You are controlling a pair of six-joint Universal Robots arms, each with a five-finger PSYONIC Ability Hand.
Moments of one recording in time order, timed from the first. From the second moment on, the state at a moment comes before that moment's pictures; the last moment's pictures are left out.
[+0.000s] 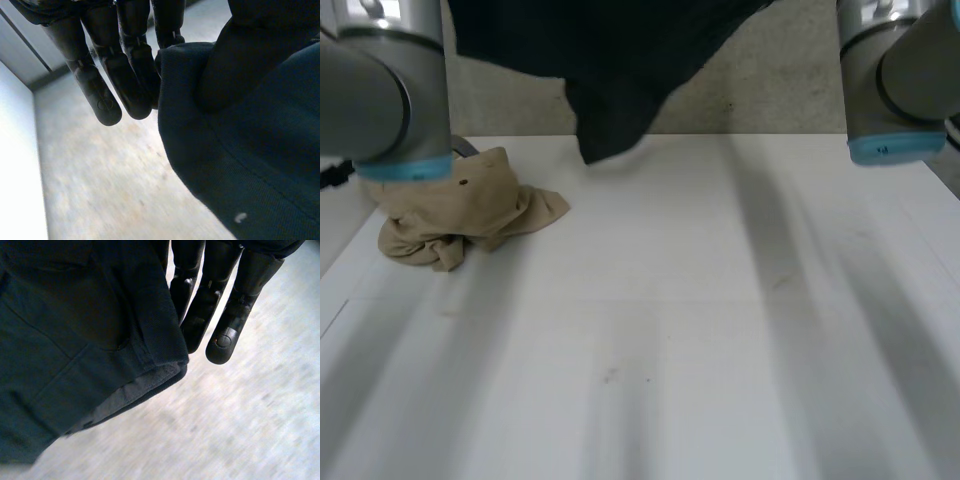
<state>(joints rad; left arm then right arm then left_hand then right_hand) 4.30 -1.93 -1.14 4.01 -1.59 3.43 1.97 -0.93 0.65 -0.37 1.57 2.65 1.13 1.20 1.19 1.20 0.96 0.98 1.17 1.18 1.19 0.97</state>
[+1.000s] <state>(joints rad) 4.07 -1.70 -1.76 2.73 -1.63 3.77 1.92 -1.41 1.70 0.56 1.46 2.12 1.13 1.20 1.19 1.20 0.96 0.98 1.17 1.19 1.19 0.97</state>
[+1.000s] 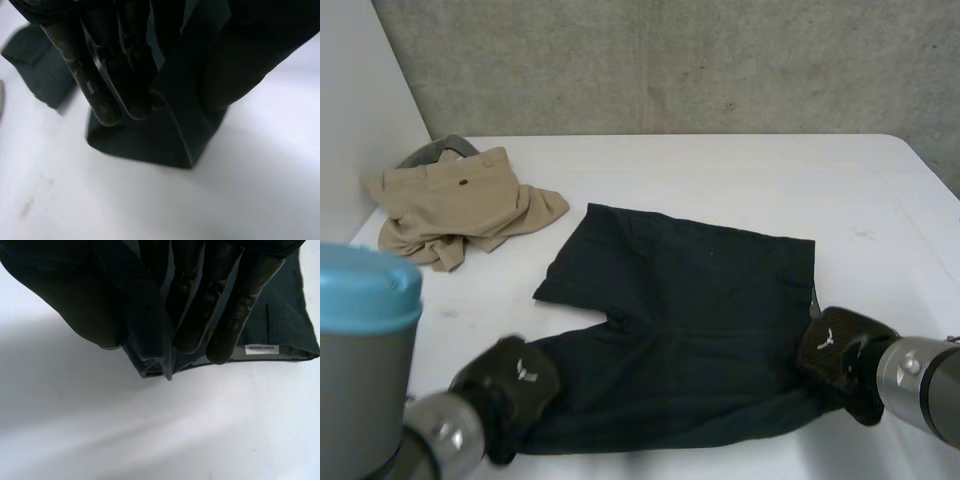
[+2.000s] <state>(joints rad) 4.17 -2.28 -1.36 4.03 -1.61 3.71 1.94 -1.08 1.27 -0.10 1.64 2.61 0.19 0.20 0.21 0.20 0.04 0.20 0.22 0.21 0.23 0.06</state>
